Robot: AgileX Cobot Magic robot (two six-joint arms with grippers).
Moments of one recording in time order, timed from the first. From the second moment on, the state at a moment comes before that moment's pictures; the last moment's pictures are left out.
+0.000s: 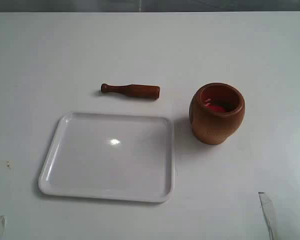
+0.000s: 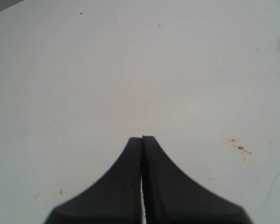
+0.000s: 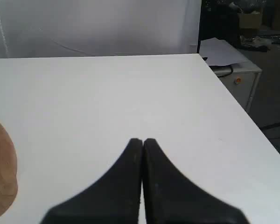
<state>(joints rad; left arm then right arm) 0.02 0.00 0.00 0.07 0.44 0.35 0.10 0.01 0.00 -0.28 0.34 0.26</state>
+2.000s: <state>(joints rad) 0.02 0.00 0.00 0.07 0.44 0.35 0.73 1.63 -1.34 -1.07 0.78 -0.01</state>
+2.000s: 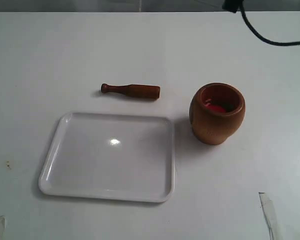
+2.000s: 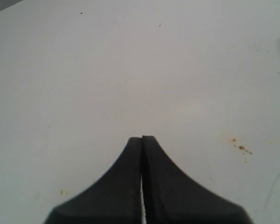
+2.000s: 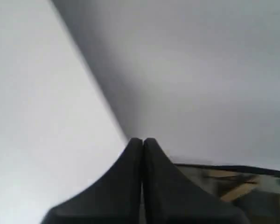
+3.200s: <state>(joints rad) 0.02 0.00 0.00 0.07 0.44 0.35 0.86 2.29 -1.93 0.15 0.95 -1.02</state>
